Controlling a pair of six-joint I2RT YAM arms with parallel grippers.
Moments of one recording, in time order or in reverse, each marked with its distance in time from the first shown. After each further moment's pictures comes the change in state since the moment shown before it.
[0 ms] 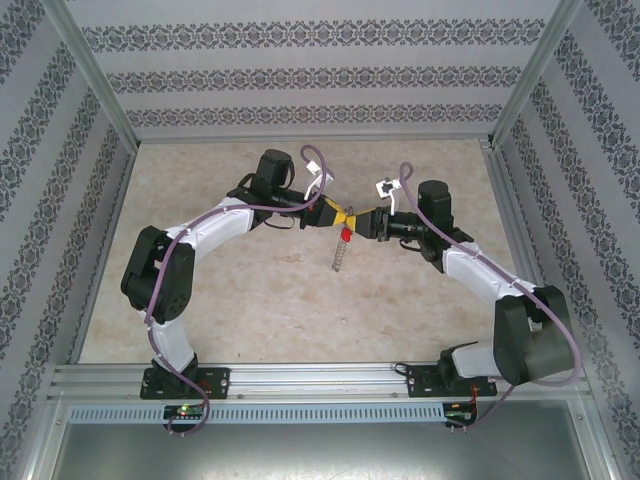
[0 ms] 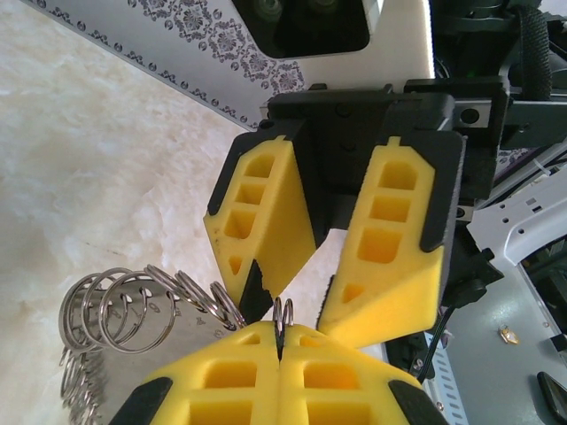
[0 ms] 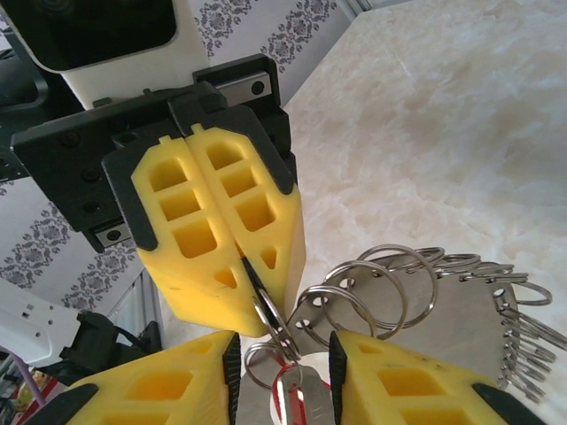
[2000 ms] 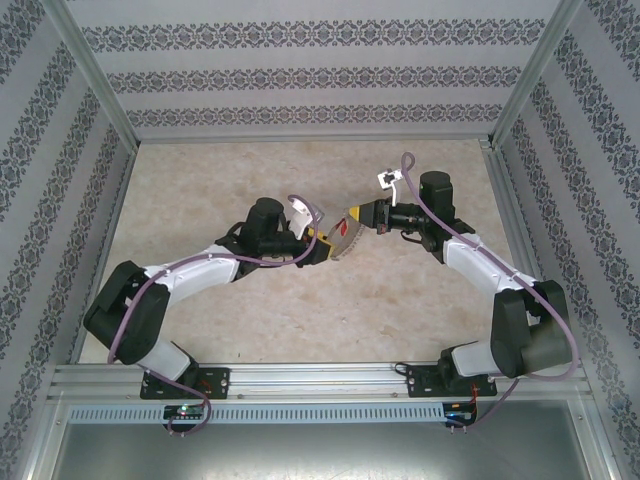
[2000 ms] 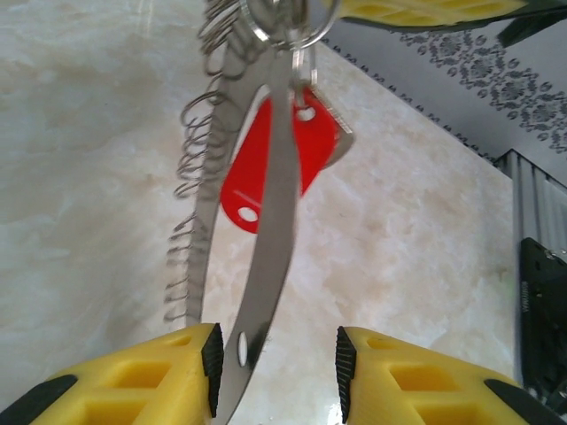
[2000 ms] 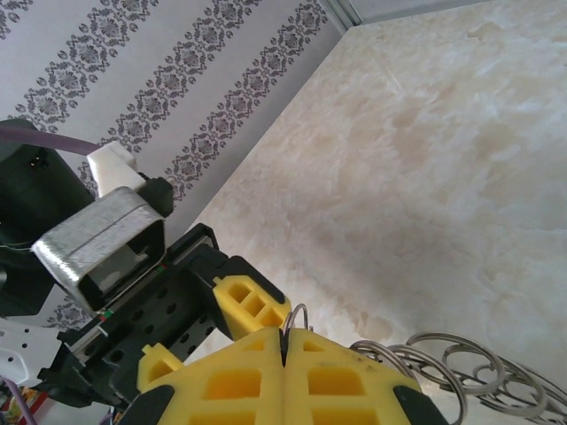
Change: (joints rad) left arm -0.119 -0.286 -0.482 0.246 -0.534 -0.089; right arm -0.022 0.035 0.079 -0.051 -0.002 -0.018
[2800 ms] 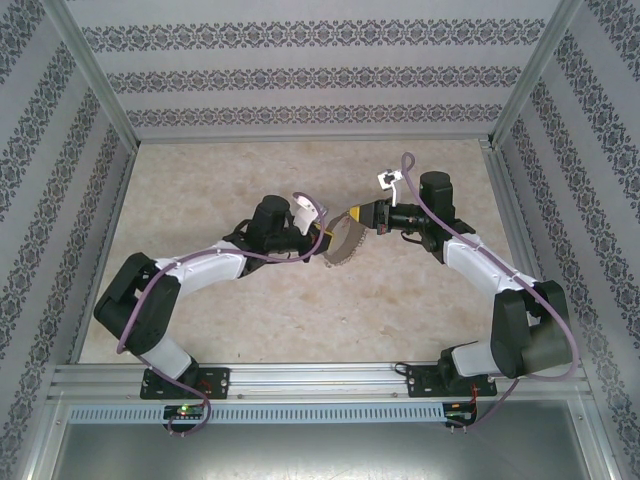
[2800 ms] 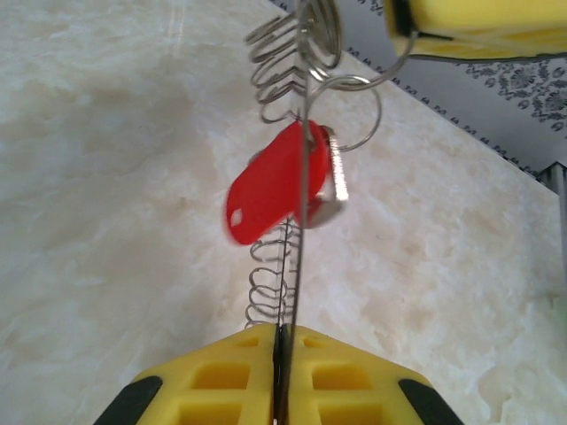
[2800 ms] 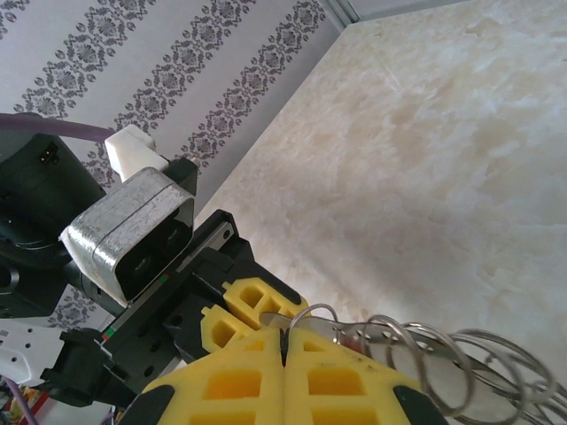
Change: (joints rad) left arm -0.012 0.068 0.046 0.047 -0.067 0.006; right arm 0.000 -0.003 0.000 -0.011 0.002 -0.001
